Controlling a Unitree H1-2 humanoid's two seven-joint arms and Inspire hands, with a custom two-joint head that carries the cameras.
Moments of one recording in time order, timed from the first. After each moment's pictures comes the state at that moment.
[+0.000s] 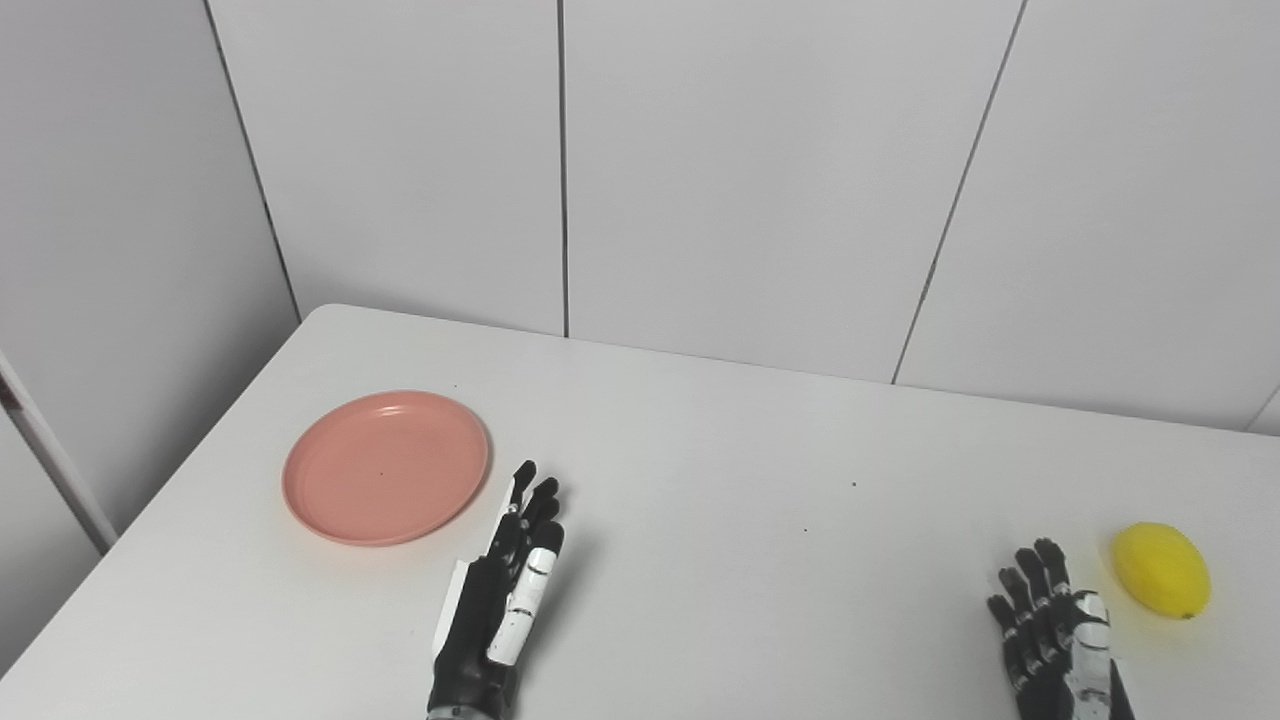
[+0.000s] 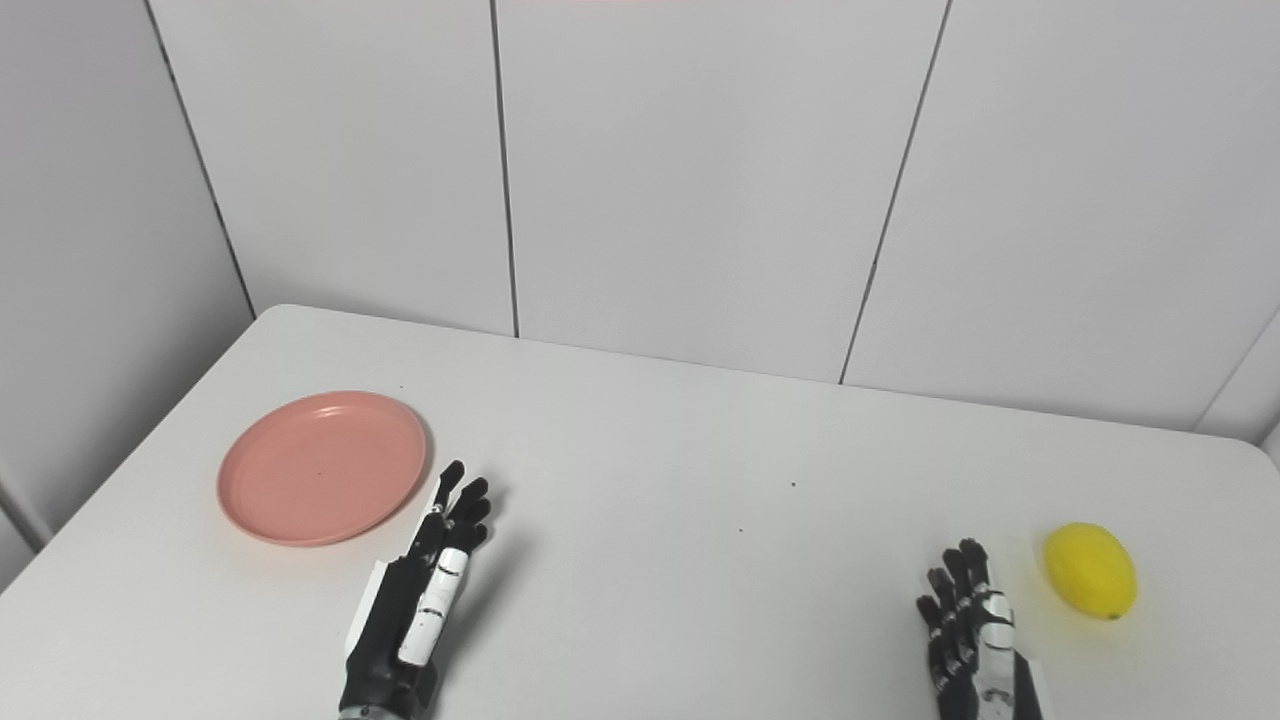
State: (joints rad) left arm 0.10 -0.08 -0.02 -0.14 0.05 -0.10 0.02; right arm 0.06 -0.02 -0.10 -0.11 0.25 0.02 0.13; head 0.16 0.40
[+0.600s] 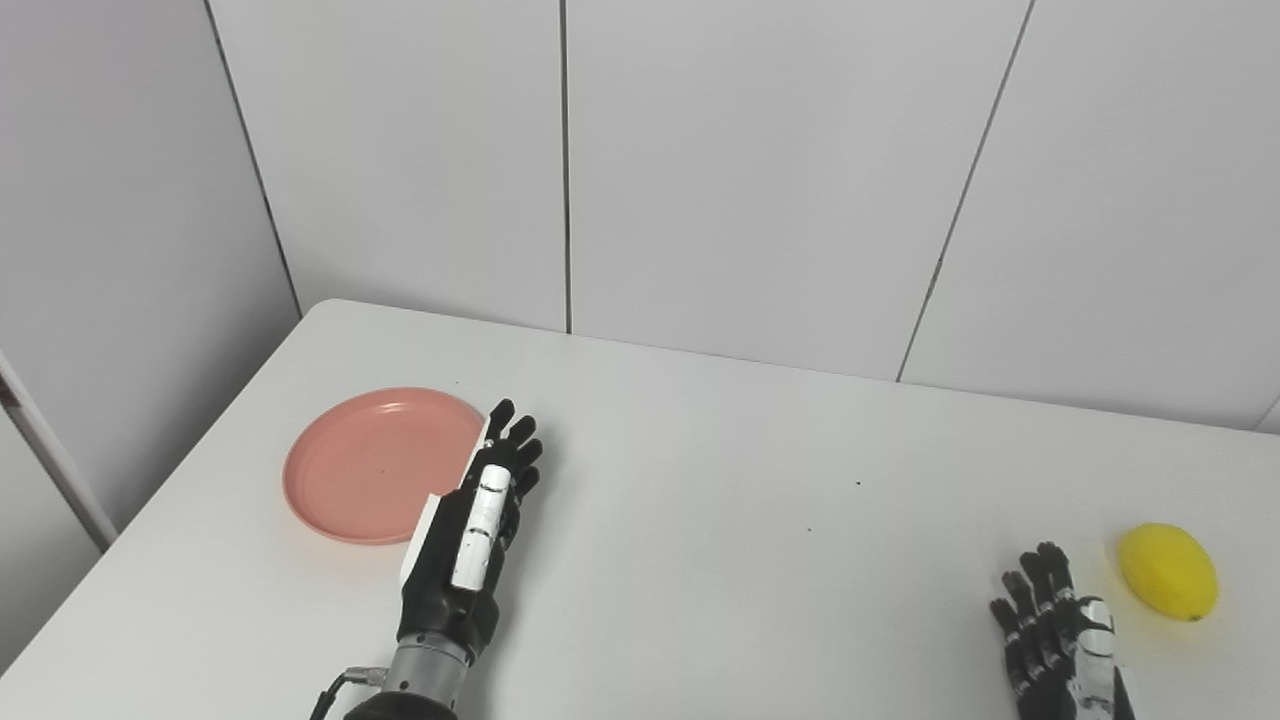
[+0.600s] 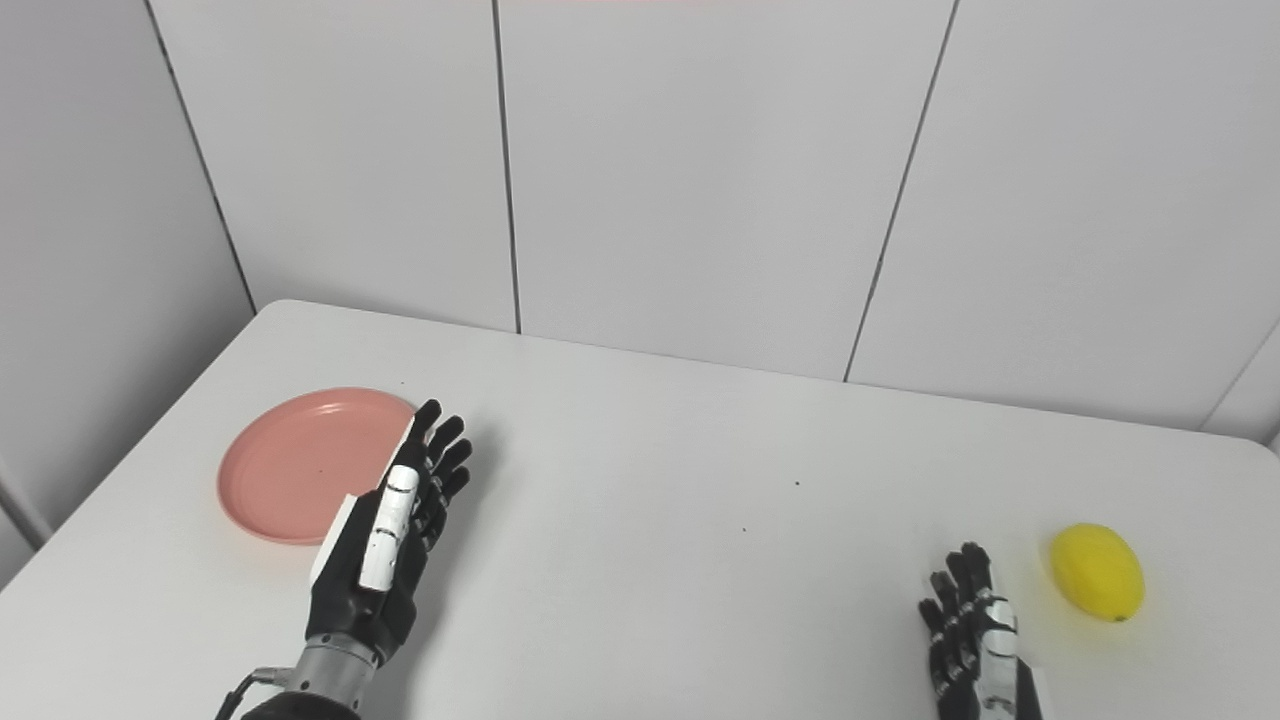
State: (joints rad) left arm -0.01 -0.03 0.03 -0.38 -0.16 0.25 -0.01; right arm 0.07 -0.01 -0.10 -0.13 0.27 0.02 0.12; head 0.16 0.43
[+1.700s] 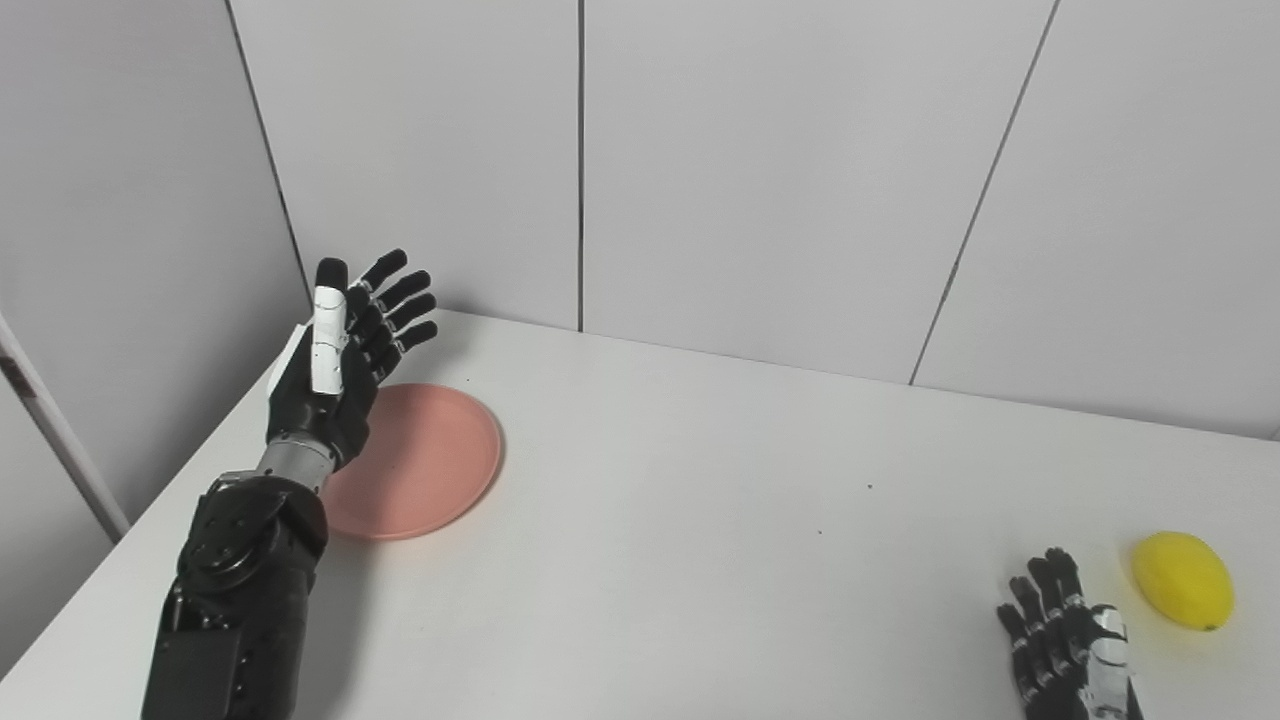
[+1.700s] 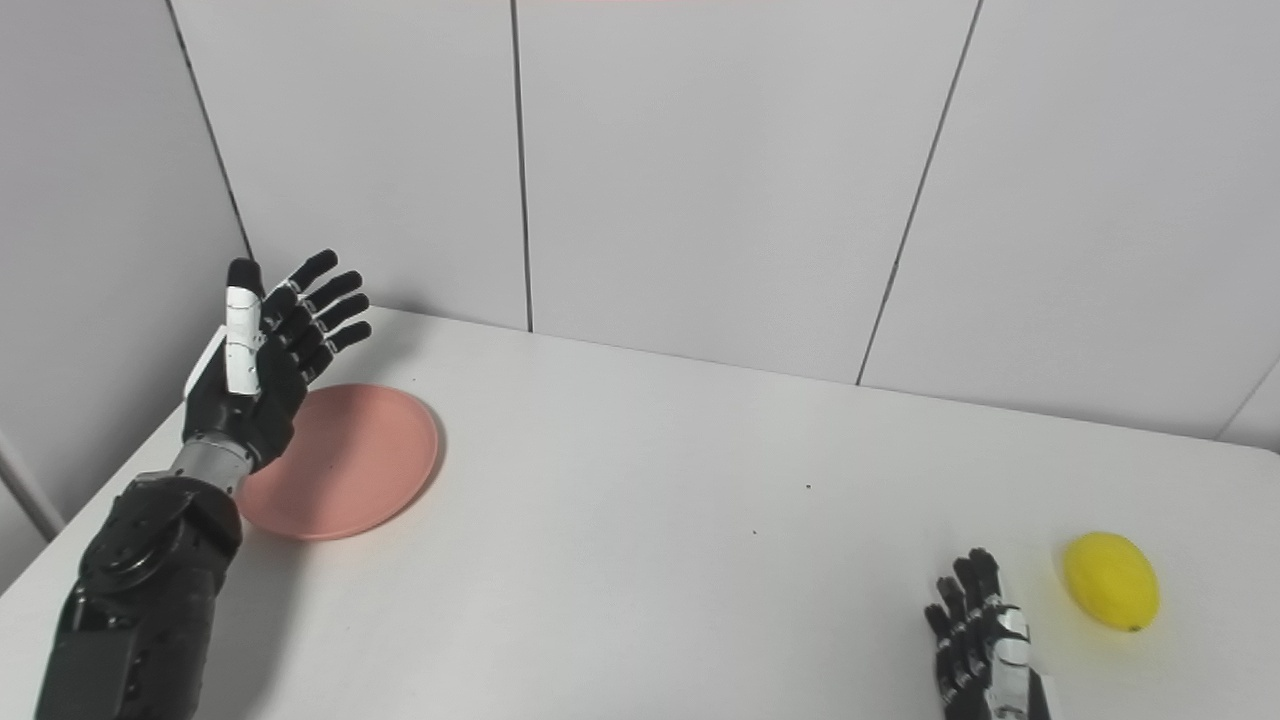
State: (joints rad) left arm -0.36 0.28 0.31 -0.09 -0.37 0.33 -0.08; right arm 0.08 -0.03 -0.10 -0.14 0.29 0.02 0.12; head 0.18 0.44
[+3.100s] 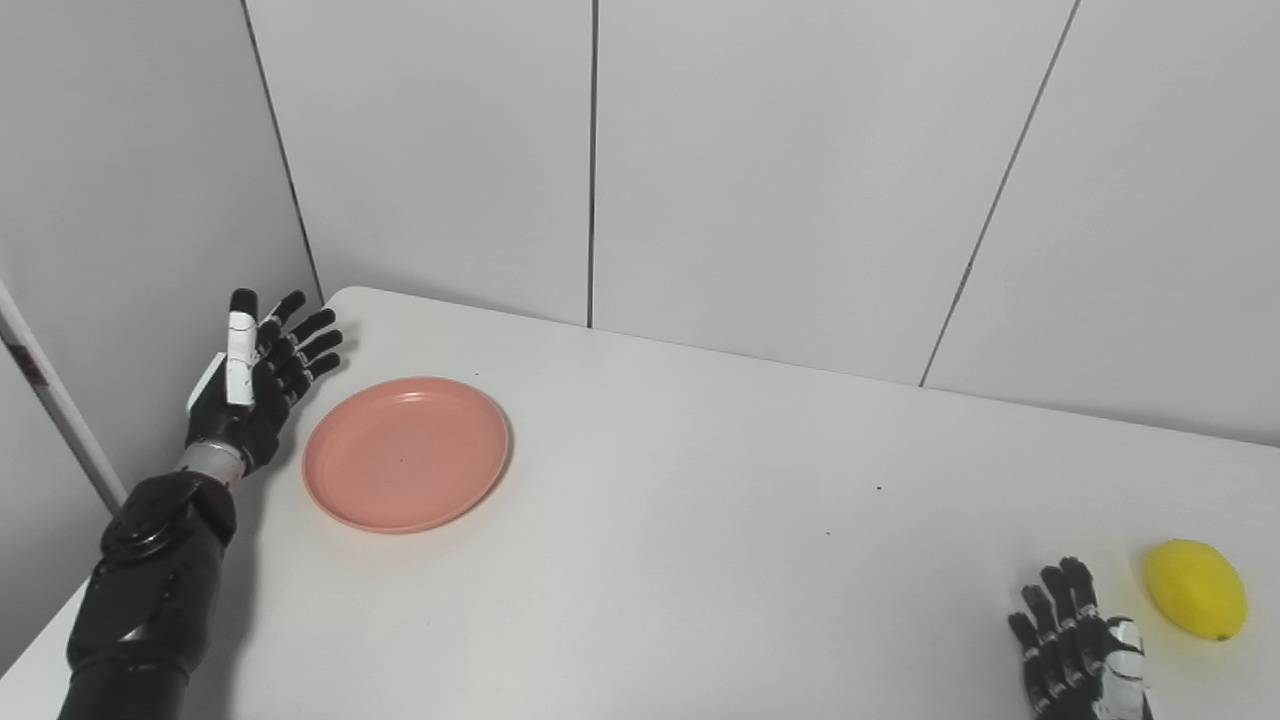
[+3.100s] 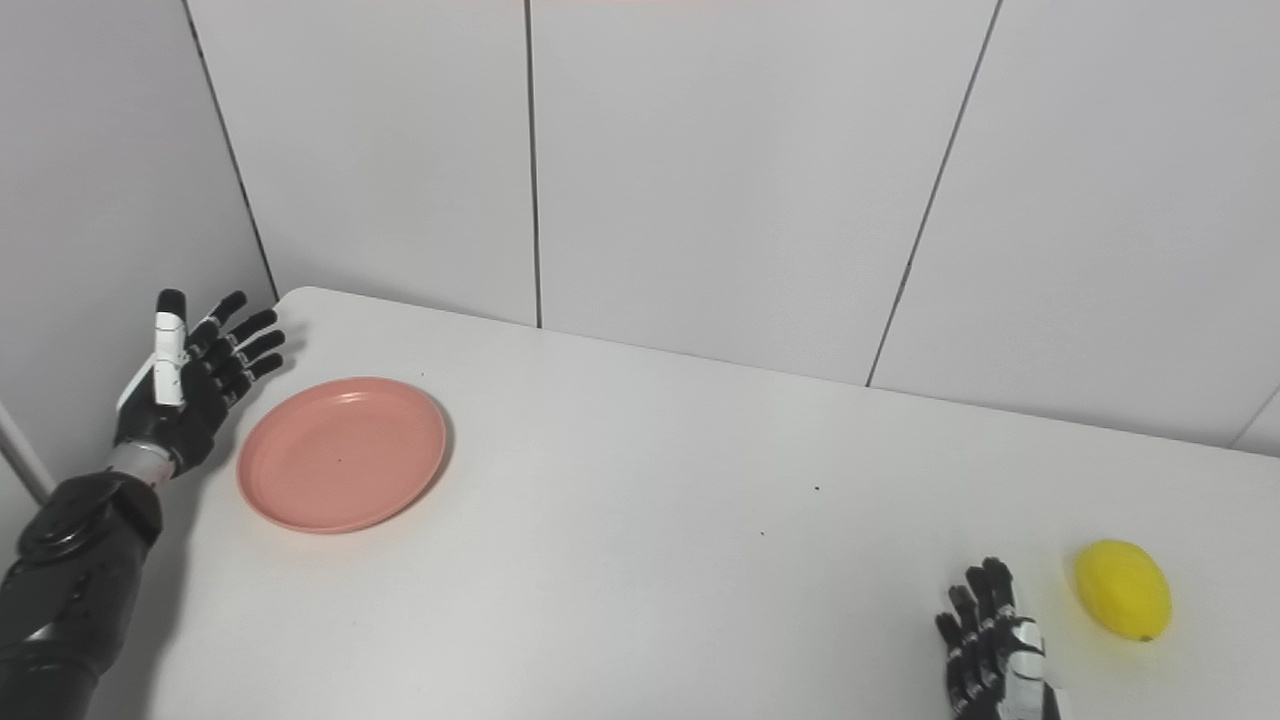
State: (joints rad) left arm -0.48 0.49 0.38 0.66 -0.41 -0.03 -0.29; right arm 0.09 -0.04 -0.10 -0.15 0.30 0.02 0.11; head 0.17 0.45
